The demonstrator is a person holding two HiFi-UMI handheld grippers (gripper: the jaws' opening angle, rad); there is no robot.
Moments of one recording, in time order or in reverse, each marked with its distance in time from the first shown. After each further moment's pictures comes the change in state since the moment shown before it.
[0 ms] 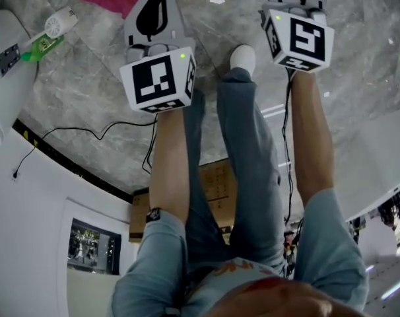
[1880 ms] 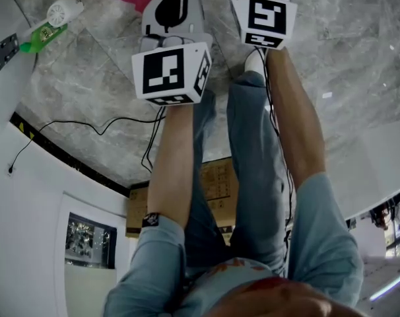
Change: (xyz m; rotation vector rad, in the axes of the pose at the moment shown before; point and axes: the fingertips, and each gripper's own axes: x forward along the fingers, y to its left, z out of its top) left arm 0.020 0.040 -0.038 -0.164 0.010 -0.057; right arm 0.086 0.118 -0.039 -0.022 -0.006 0.084
